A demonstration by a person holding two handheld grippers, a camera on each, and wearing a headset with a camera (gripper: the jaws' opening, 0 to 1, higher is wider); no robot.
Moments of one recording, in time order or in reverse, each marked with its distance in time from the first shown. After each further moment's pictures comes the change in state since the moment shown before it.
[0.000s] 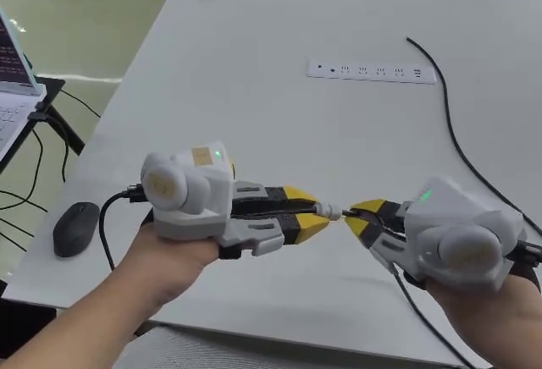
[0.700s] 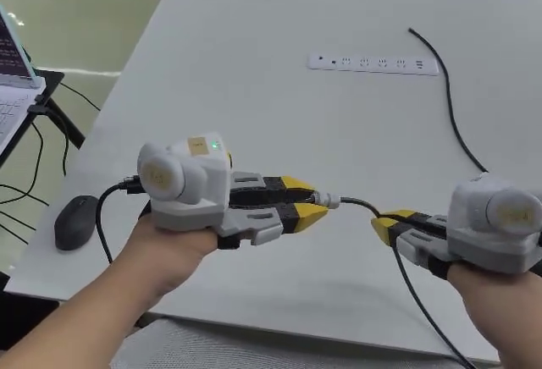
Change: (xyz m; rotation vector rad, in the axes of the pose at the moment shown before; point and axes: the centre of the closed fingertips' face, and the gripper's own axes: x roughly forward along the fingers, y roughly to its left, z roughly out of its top) left arm -0.003 0.004 -0.001 -0.003 -0.002 0.013; right arm -0.001 -0.024 -0.054 0.513 0.045 -0.034
